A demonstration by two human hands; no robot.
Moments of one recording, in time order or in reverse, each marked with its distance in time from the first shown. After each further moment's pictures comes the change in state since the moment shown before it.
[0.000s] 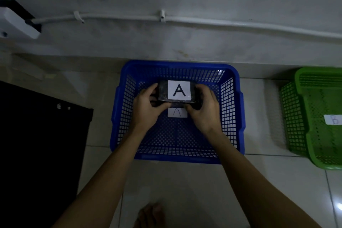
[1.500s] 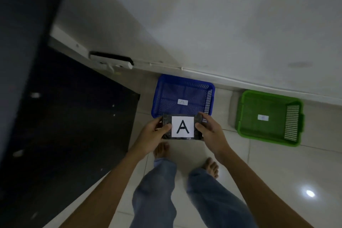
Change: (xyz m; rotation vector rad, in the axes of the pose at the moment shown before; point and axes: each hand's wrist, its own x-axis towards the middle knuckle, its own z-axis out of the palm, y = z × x) left_hand -0.203 0.335 -0.227 -0.381 -0.311 -0.639; right_hand -0.154 -0.310 -0.249 0.369 -0.403 0.563
